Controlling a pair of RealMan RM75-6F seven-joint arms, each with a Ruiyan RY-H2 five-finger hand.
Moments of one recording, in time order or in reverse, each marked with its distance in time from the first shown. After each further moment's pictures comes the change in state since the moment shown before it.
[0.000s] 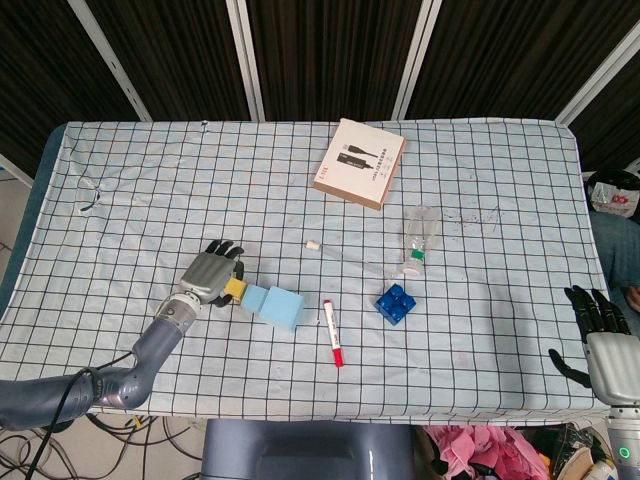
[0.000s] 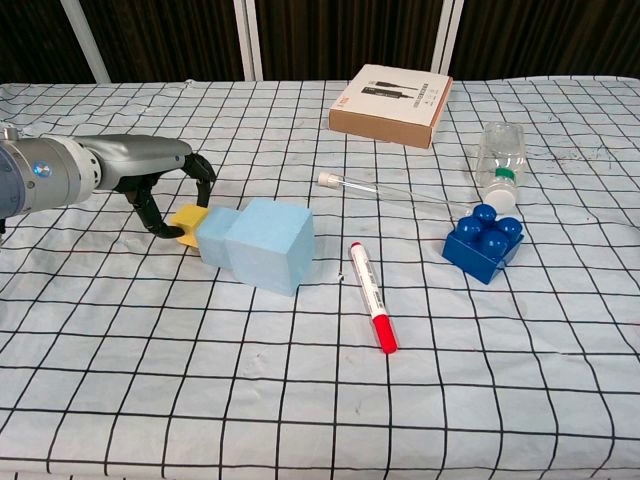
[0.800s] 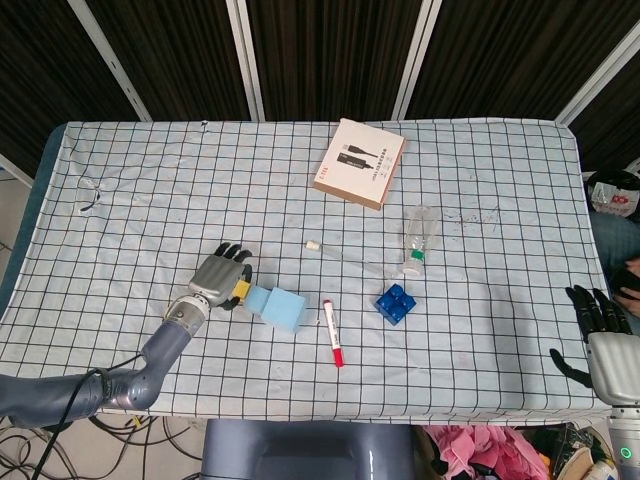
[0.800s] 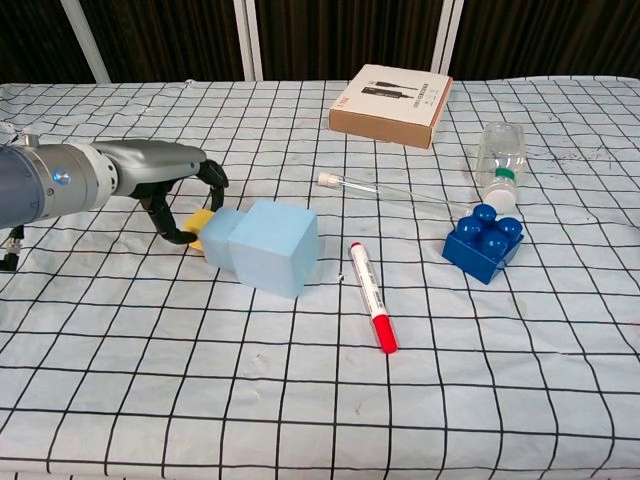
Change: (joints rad) left arm -0.030 -0.025 0.013 -0.007 -0.036 0.015 0.041; right arm 0.000 0.002 0.000 0.000 -0.003 0.001 0.003
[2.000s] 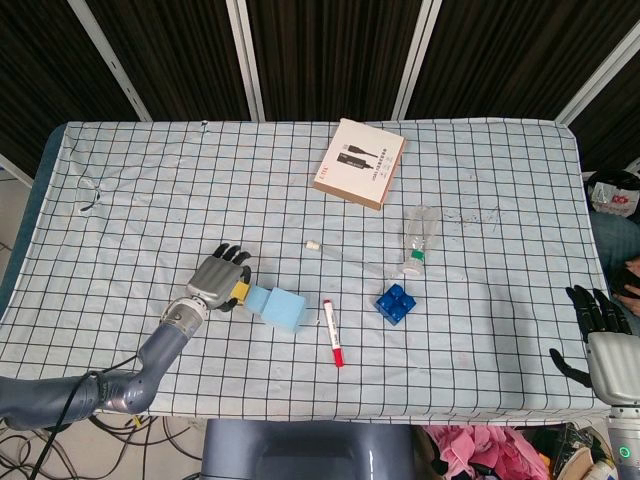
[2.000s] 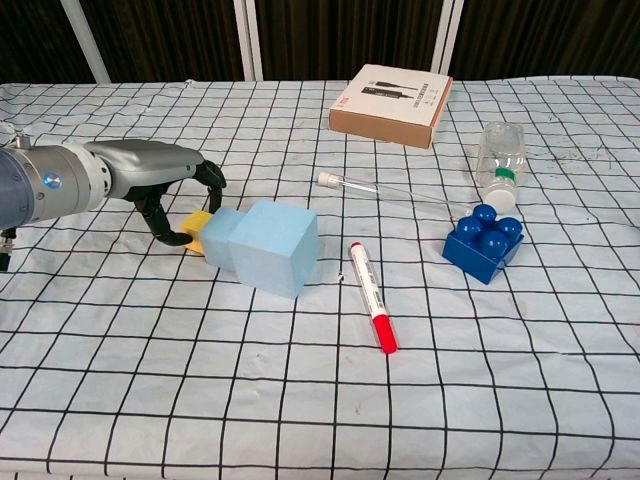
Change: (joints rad) left arm 0.004 0.013 0.022 -0.015 0.033 0.013 0.005; right arm -0.001 -0.001 0.004 -0.008 0.012 -0.005 -0.011
